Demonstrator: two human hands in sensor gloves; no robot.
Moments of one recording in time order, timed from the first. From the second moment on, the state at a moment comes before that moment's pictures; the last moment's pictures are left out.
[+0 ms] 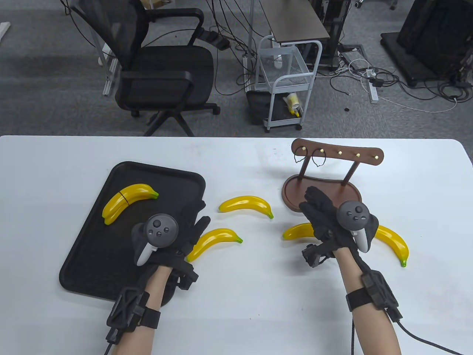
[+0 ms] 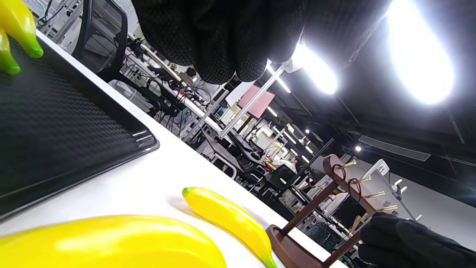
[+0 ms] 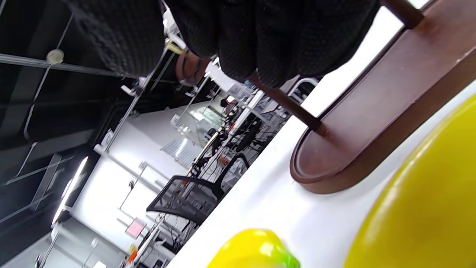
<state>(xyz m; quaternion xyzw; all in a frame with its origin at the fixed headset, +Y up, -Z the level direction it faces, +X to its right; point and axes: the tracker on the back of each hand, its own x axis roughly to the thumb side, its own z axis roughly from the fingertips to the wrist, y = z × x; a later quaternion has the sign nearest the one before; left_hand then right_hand) -0.184 -0.731 -0.313 0.00 -0.11 0.36 0.93 0.245 -0.735 -0.376 0.00 -0.05 0.89 0.45</state>
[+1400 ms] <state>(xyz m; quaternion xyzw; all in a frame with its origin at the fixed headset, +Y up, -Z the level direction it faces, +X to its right) -0.181 -0.732 -0.315 0.00 -0.12 0.35 0.93 0.260 -0.748 -0.451 -0.22 -0.07 0.70 0.68</state>
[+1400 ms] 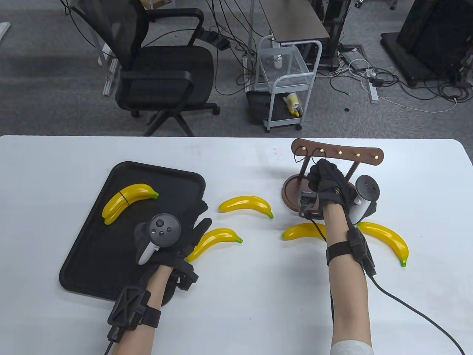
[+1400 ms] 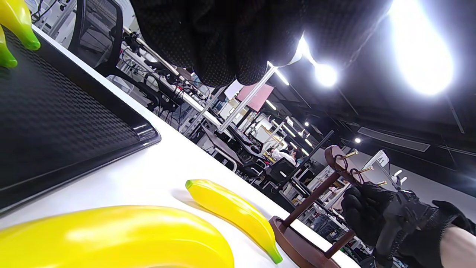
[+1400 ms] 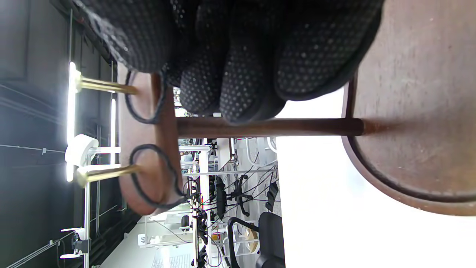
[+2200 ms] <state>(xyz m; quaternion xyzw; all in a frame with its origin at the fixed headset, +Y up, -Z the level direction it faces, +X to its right) -0.177 -0.735 -0.315 -0.02 -0.12 0.35 0.93 0.250 -0.703 -0.418 -0.13 -0.06 0.72 0.68</state>
